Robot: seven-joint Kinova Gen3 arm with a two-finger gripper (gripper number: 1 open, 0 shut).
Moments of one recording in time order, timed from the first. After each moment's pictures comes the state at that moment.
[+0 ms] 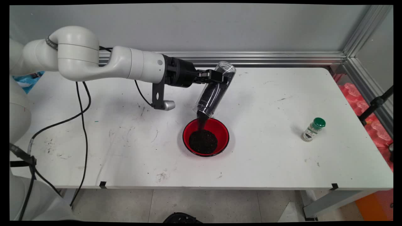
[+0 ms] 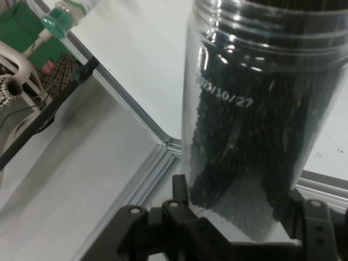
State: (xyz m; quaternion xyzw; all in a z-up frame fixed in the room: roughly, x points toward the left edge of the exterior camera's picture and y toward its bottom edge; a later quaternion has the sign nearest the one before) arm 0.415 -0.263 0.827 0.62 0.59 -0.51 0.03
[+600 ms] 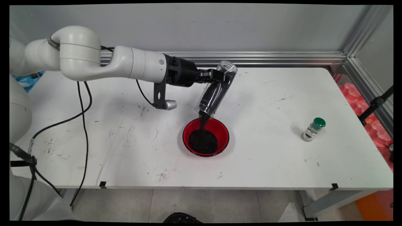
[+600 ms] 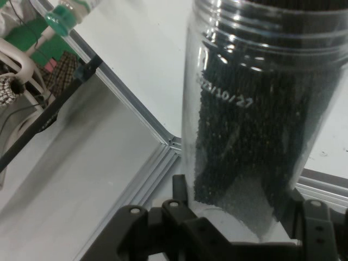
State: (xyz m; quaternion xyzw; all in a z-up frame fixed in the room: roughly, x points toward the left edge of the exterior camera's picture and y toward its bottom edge) arm 0.412 -0.265 0.827 0.62 0.59 -0.52 0.03
